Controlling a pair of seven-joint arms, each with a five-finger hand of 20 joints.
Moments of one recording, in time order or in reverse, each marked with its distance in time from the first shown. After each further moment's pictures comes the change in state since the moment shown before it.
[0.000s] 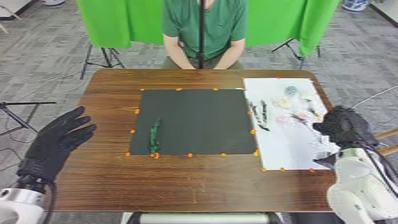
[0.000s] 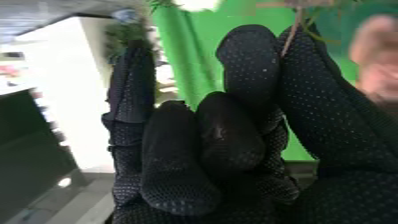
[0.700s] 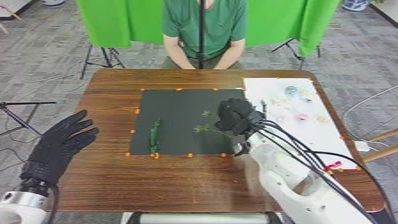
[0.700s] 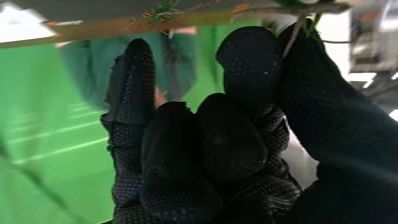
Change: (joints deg) left arm 0.7 -0.5 0.9 -0.4 0.0 0.5 -0.3; right arm 28.6 -3.0 -36.0 10.7 -4.6 -10.5 -16.3
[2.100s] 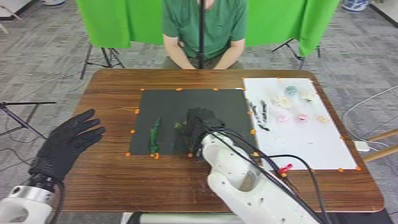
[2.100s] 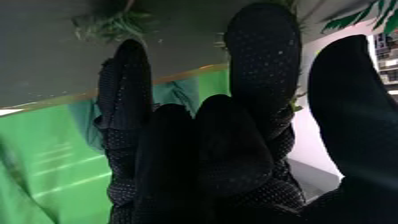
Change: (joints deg) left arm -2.6 1.4 1.9 1.2 0.0 -0.6 -1.8; right arm 7.2 -16.5 -10.9 12.1 -0.5 -2.9 14.8
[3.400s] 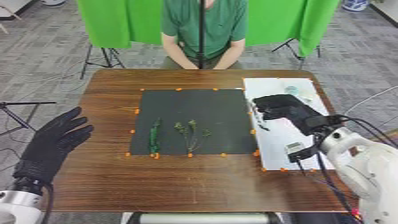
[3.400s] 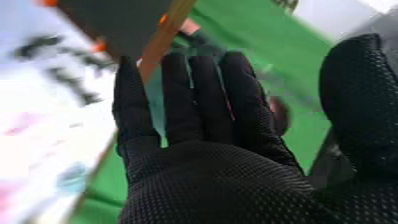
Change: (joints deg) left arm 3.1 -1.5 -3.7 -1.6 0.1 0.7 2.4; right arm -27.6 13.0 55.8 -17.1 61.1 -19.0 -23.6
